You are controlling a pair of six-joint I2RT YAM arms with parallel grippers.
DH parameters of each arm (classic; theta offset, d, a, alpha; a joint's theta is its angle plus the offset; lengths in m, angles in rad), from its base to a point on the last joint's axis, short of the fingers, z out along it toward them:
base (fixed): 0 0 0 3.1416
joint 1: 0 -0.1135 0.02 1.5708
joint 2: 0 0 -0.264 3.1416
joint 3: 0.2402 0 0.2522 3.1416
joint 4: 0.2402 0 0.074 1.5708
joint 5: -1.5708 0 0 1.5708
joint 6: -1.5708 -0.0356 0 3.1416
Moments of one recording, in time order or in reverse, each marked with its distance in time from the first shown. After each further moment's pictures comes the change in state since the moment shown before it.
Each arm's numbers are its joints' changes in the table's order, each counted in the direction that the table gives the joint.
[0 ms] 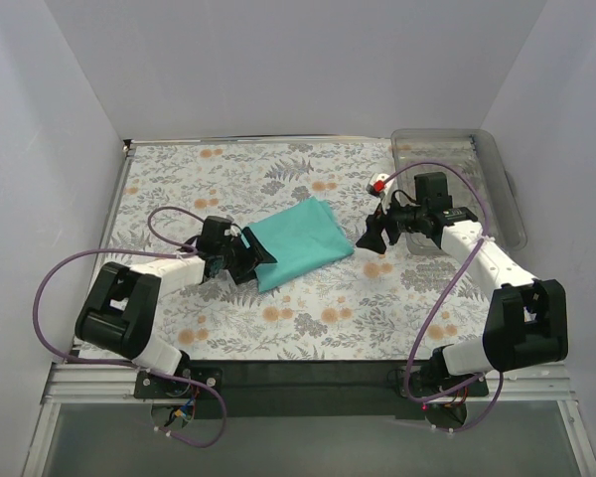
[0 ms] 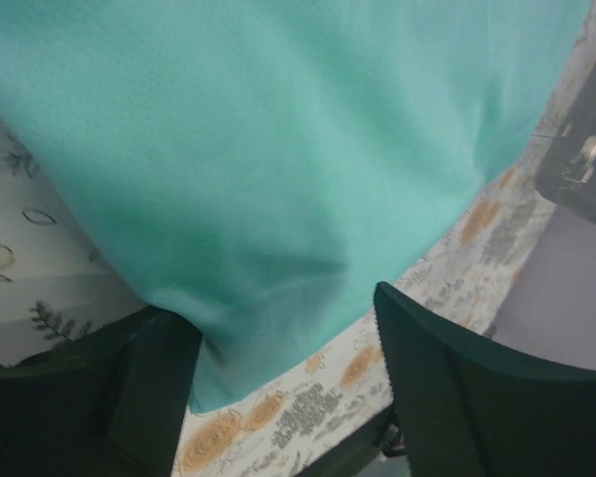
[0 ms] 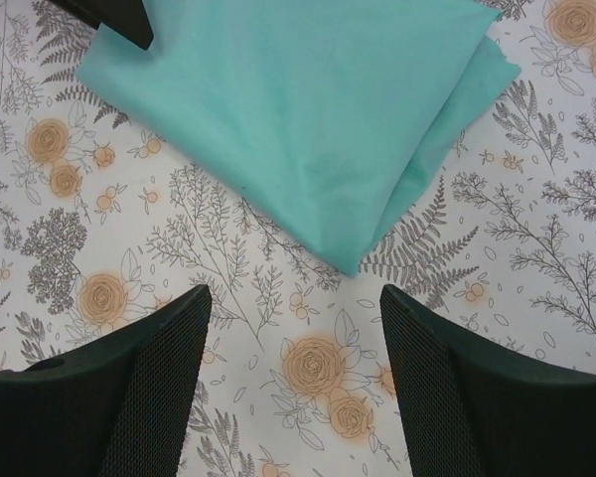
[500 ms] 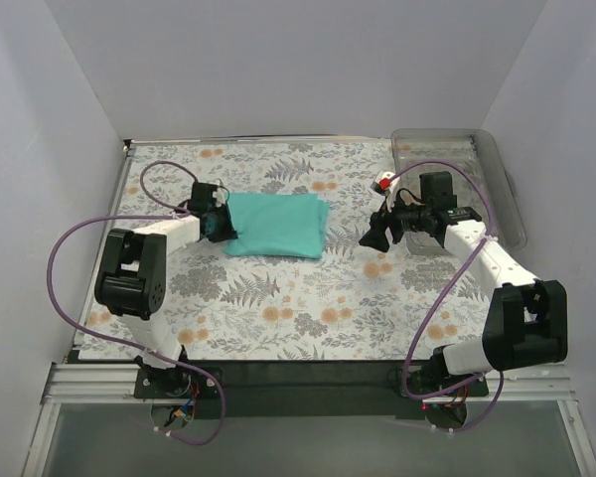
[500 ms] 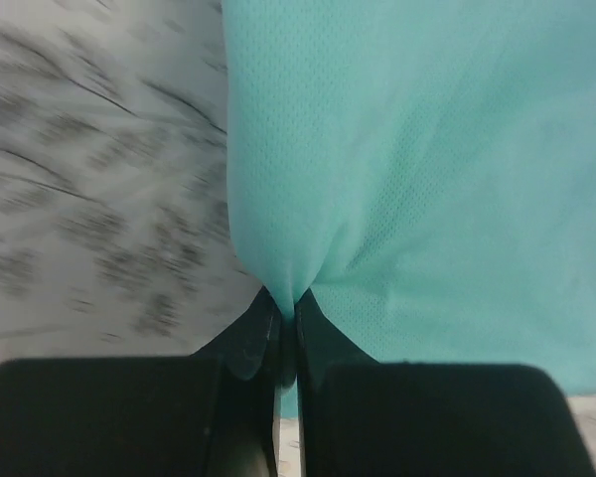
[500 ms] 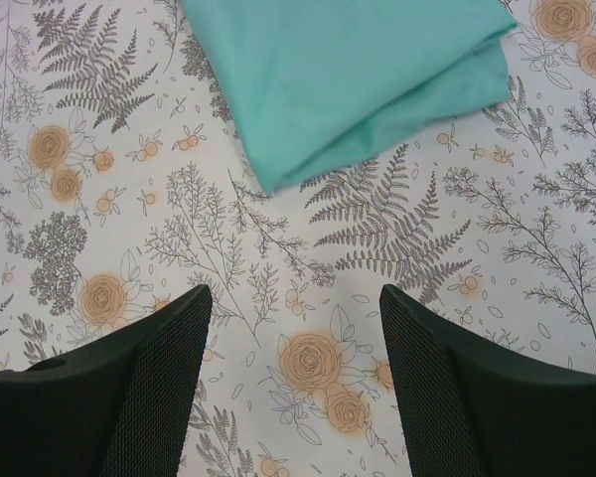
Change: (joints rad) left arm -0.122 0.263 0.352 0.158 0.223 -0.474; right arm 0.035 0.000 -0.004 0.000 0.027 -0.006
